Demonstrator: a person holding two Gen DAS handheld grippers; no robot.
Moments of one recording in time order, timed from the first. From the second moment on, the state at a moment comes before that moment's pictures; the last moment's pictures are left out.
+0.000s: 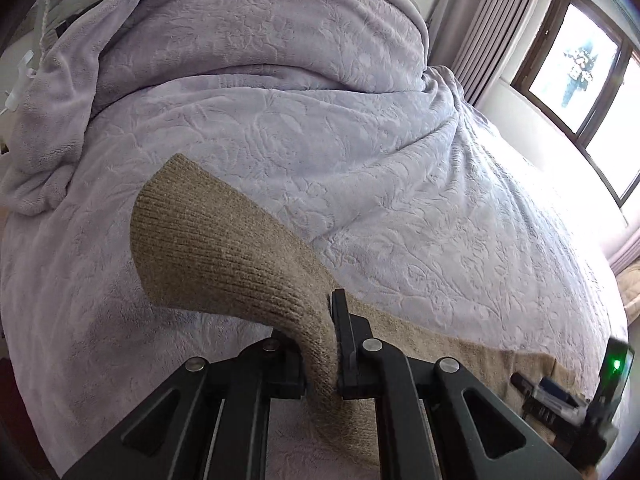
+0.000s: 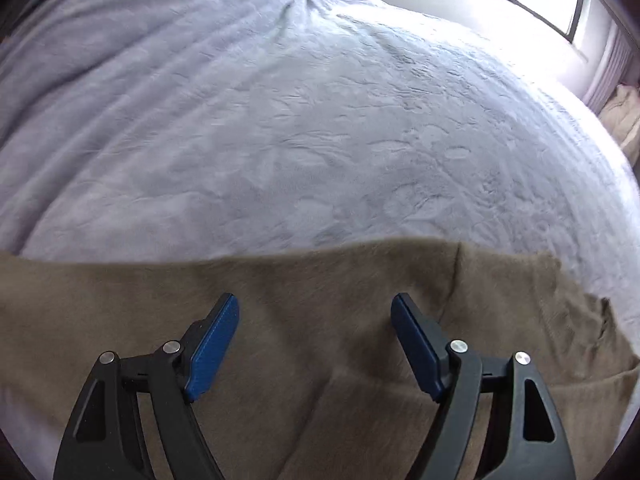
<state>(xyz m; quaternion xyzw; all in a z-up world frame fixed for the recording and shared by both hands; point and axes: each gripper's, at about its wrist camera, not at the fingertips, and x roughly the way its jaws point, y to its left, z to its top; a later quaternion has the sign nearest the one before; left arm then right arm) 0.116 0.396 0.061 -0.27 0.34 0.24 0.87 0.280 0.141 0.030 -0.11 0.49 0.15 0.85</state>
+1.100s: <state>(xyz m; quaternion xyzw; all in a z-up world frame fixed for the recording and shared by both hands) 0.181 0.117 0.161 -0.07 0.37 0.10 0.92 0.168 -0.145 0.077 0.02 0.46 0.09 0.88</state>
